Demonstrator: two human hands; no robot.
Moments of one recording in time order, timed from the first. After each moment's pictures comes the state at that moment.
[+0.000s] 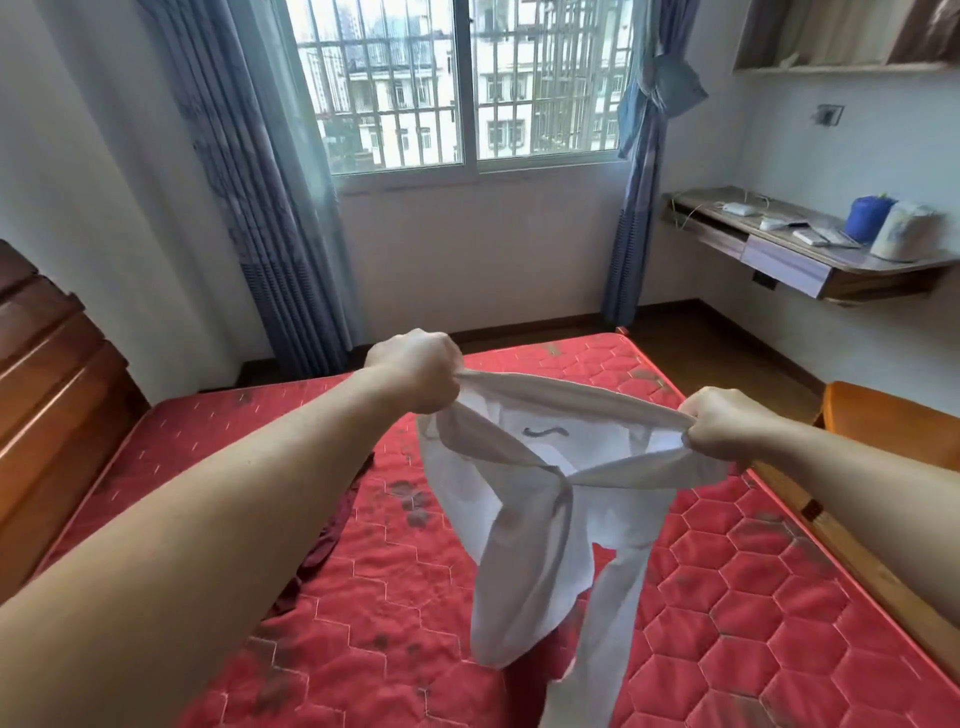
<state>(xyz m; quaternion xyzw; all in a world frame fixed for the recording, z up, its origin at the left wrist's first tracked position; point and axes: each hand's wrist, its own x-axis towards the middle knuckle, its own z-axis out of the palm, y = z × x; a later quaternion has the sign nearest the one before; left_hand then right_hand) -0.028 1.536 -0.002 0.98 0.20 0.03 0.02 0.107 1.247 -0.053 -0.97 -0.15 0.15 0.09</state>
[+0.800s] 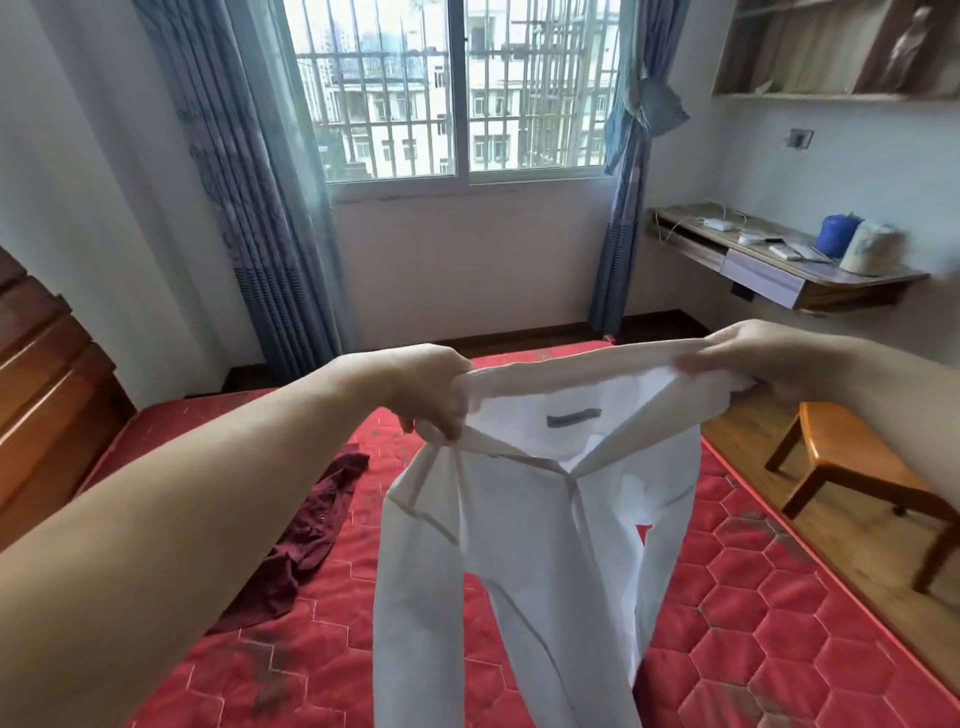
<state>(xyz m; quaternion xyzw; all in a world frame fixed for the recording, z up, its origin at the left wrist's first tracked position) -0.068 1.549 0.015 0.97 0.04 -0.13 0.20 0.092 1.233 0.023 -0.85 -0.14 0.25 0.43</state>
